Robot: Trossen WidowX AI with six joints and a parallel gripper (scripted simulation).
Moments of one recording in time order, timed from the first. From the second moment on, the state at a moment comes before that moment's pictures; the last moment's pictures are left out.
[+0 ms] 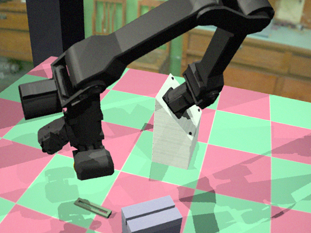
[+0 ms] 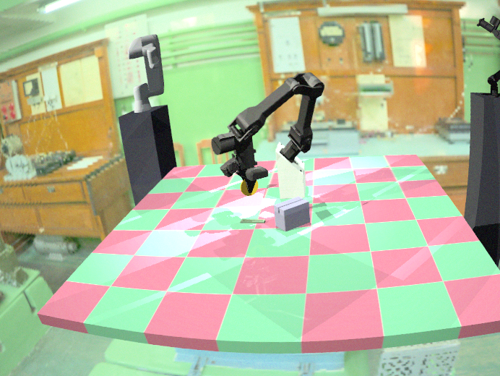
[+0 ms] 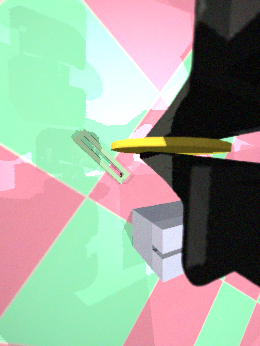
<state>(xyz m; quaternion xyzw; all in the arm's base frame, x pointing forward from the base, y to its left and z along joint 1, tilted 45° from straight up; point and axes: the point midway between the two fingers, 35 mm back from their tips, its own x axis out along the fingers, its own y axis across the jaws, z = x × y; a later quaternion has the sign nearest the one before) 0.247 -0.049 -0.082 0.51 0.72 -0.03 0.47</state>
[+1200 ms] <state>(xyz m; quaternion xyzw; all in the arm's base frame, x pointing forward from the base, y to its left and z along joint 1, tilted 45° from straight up) 0.269 0.001 -0.030 0.49 0.72 -0.02 0.49</state>
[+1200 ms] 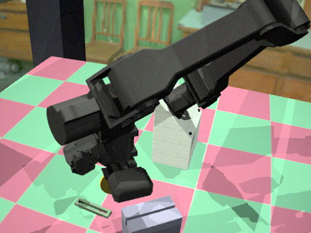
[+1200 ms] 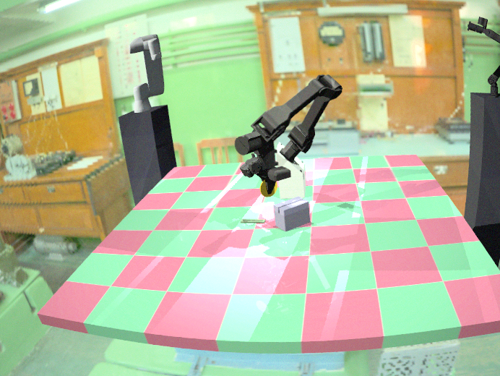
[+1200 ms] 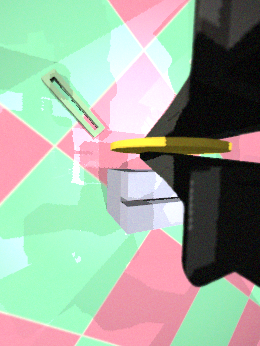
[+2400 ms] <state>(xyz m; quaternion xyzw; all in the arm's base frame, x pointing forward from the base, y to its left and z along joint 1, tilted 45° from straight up) 0.271 0.051 0.014 0.49 0.72 -0.01 0.49</state>
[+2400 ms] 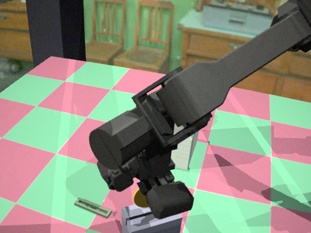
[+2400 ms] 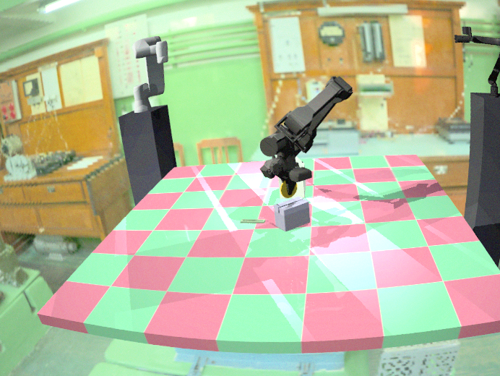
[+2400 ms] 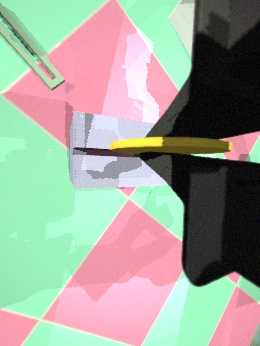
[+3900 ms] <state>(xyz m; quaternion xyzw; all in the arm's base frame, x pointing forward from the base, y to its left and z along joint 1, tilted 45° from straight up) 0.268 0.059 0.010 0.49 0.72 -0.02 0.49</state>
